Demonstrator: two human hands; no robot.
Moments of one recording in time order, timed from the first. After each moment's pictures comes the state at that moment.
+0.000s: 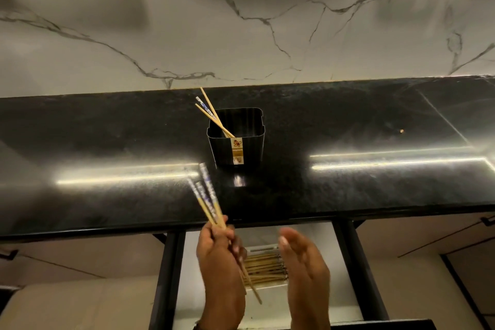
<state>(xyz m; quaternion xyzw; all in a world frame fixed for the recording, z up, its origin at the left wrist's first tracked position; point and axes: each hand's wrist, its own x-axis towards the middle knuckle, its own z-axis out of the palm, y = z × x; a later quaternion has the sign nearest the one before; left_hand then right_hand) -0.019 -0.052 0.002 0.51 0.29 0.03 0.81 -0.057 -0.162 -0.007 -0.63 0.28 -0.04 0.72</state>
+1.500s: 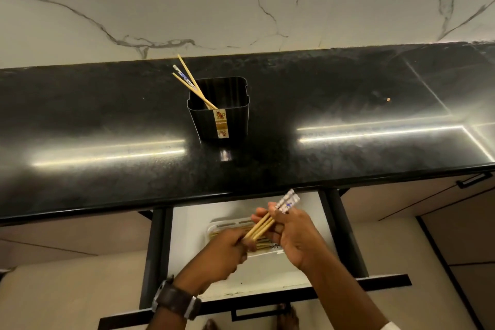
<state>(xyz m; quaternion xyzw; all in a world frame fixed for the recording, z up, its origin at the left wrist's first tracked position) -0.020 -0.028 -0.039 0.78 0.01 -0.41 0.48 -0.016 -0.204 -0.057 -0.44 0.37 0.18 0.80</state>
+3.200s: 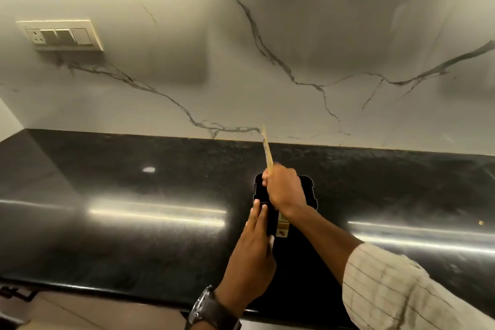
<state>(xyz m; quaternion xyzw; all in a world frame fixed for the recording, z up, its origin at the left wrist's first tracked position) 0.136 0.007 0.003 0.91 -0.10 0.04 0.41 0.264 -0.093 0.051 -0.94 -0.02 -0.06 0.33</state>
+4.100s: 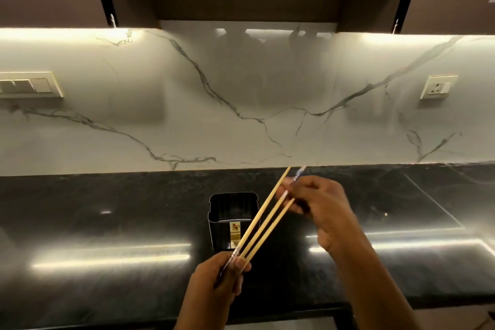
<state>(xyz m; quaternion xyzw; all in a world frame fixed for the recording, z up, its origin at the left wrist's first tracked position) 0.035 -0.016 0.098 0.80 -0.06 -0.02 0.60 0.085 -0.226 0.196 -0.64 0.09 -0.07 0.76</state>
